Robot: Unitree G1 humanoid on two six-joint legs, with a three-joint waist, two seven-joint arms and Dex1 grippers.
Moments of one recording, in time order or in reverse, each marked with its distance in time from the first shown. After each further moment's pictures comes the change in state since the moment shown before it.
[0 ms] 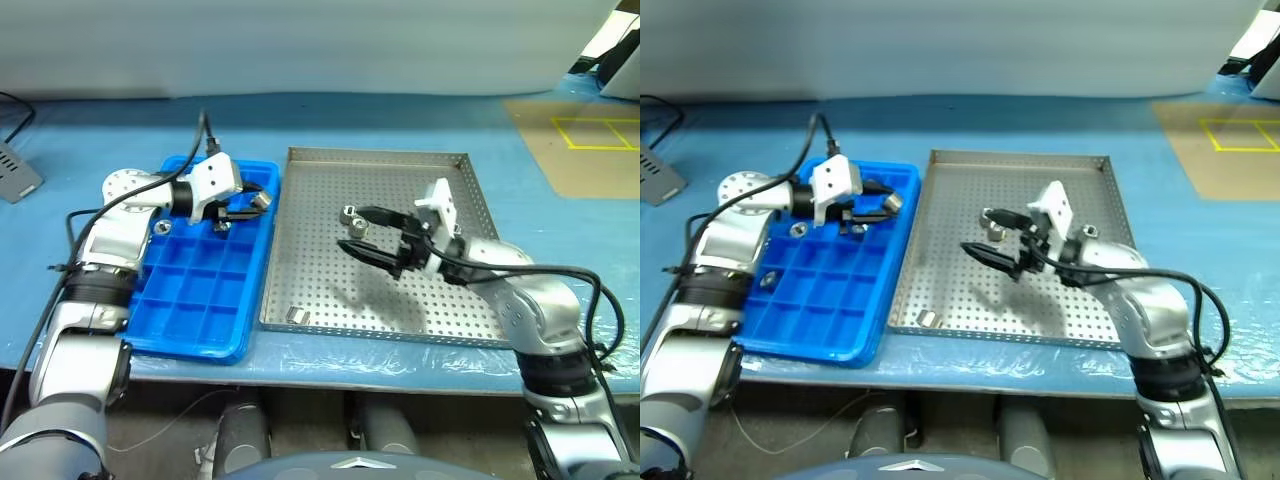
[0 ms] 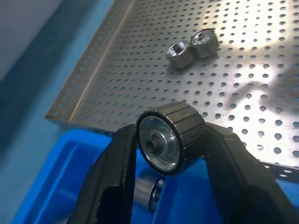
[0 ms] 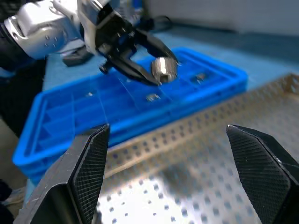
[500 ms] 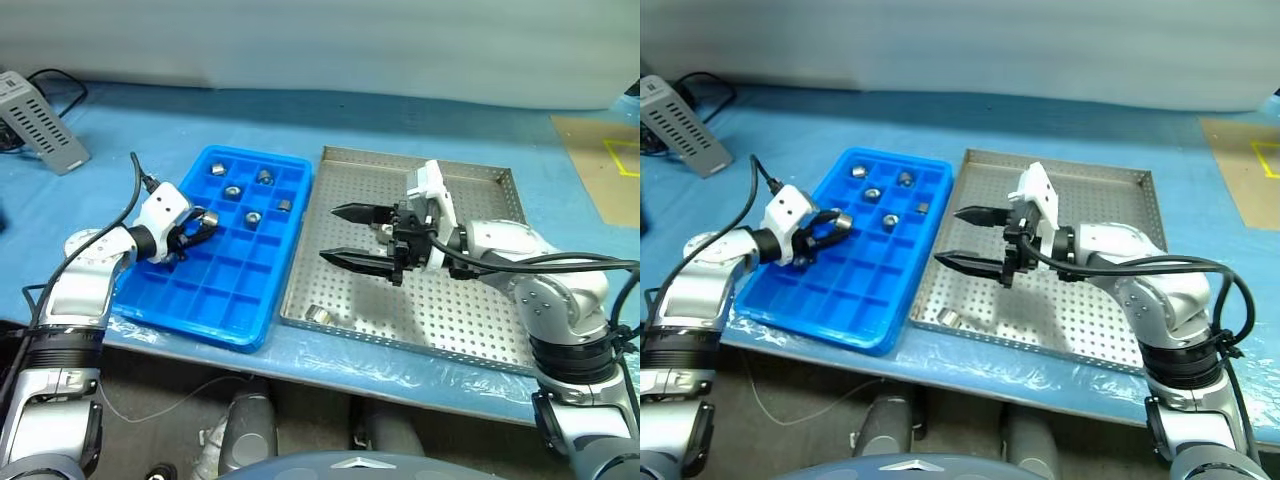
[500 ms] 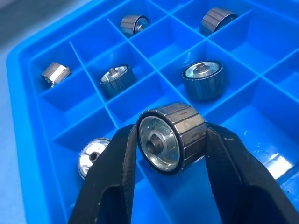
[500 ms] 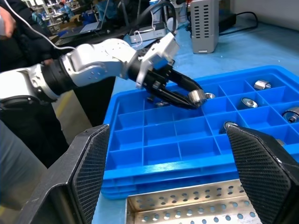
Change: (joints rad) left arm 0.247 0.022 0.119 -0.015 -0.030 0.139 0.316; right arm -0.090 -0.100 -0.048 -0.193 0.226 0.261 -0.024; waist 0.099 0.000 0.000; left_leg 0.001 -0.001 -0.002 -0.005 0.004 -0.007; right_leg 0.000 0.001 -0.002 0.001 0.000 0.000
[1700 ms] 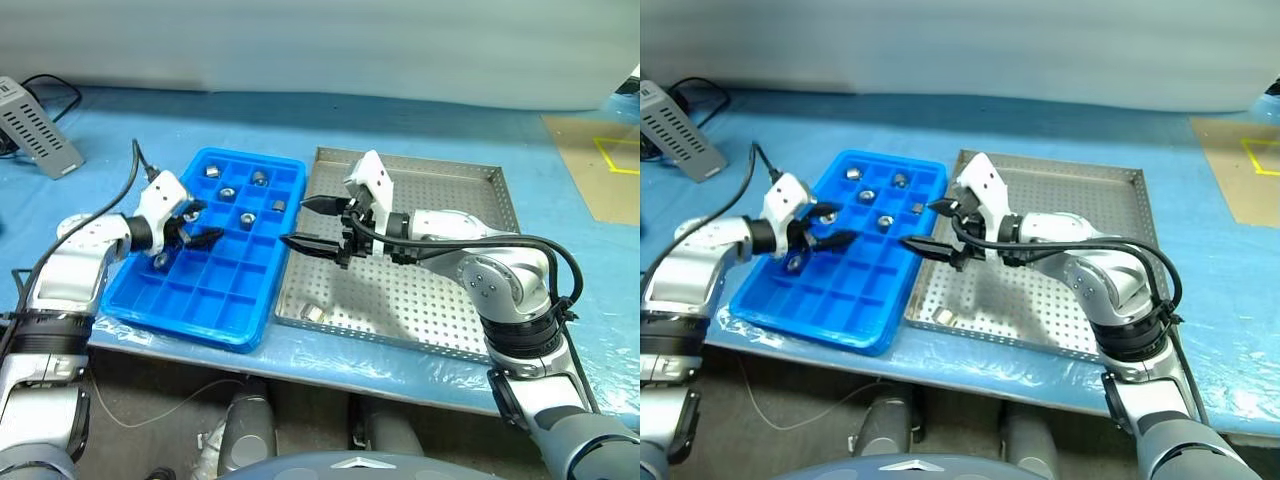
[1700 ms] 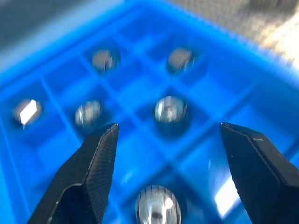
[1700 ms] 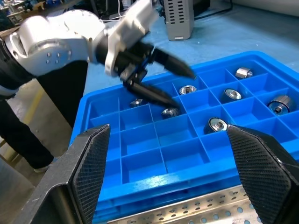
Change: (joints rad) left arm -0.114 0.072 -0.048 -0.060 -0.153 0.138 -0.142; right arm -0.133 0.187 0.168 0.077 -0.122 0.092 -0.243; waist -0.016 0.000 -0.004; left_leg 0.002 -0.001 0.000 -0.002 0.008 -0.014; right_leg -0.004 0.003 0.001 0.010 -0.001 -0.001
